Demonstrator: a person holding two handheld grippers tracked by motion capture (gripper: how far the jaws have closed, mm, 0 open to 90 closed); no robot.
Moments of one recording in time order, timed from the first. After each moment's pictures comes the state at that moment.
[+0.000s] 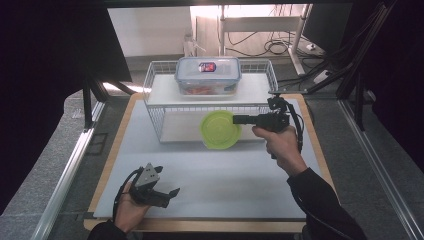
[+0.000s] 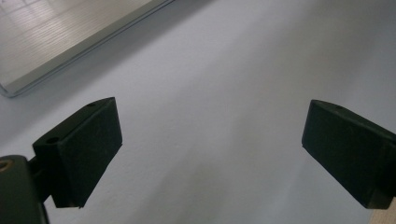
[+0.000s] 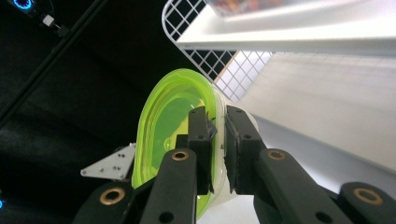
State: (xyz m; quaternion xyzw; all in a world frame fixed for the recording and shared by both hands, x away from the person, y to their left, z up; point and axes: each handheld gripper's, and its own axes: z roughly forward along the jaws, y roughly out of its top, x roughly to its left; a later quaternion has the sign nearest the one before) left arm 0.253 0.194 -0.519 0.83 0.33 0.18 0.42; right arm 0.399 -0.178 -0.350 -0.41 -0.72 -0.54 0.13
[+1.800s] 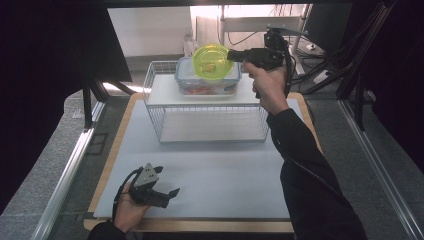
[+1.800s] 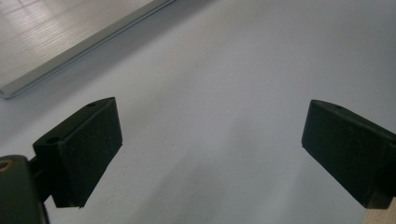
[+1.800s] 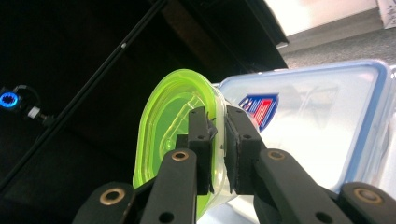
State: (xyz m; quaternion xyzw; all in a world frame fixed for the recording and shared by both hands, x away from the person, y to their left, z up) left arm 0.253 0.195 -0.518 0.82 0.33 0.18 0.43; right arm 0.486 -0.143 -0.245 -0.48 -0.65 -0.59 0.06
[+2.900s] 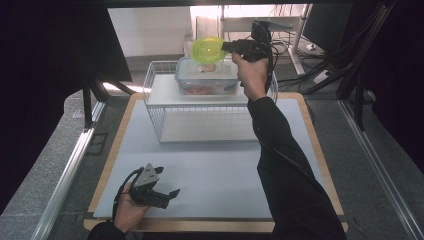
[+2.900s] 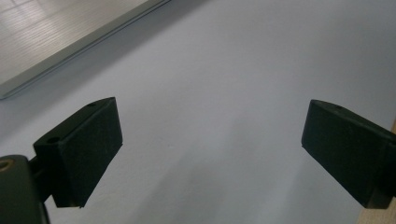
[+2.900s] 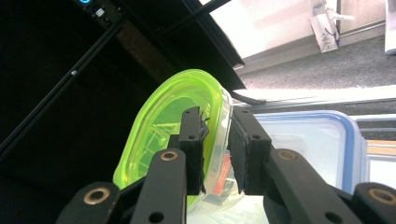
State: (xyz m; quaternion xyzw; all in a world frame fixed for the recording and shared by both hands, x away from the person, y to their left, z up) left arm 0.252 0.195 -0.519 0.82 0.33 0.17 0.43; right arm 0.526 -0.111 -0.252 -0.54 -0.62 -0.57 -0.02
